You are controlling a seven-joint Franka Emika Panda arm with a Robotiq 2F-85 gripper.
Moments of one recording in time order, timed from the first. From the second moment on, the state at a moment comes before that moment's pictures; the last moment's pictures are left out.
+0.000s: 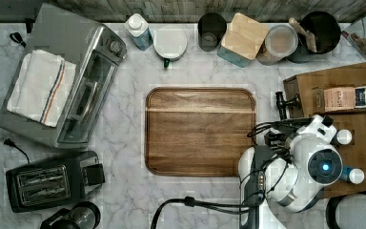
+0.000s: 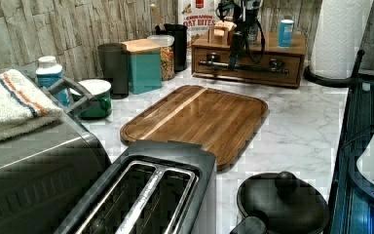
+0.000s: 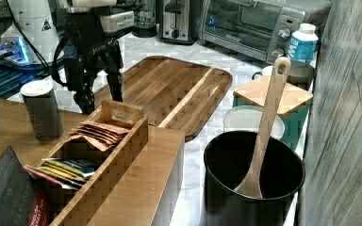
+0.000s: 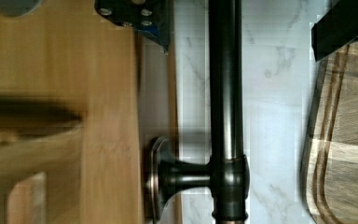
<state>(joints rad) -0.19 0.16 -0.34 -2.39 0.07 1.17 -1.48</state>
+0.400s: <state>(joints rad) -0.16 0.20 -0.34 -2.42 0.06 1.25 -1.47</state>
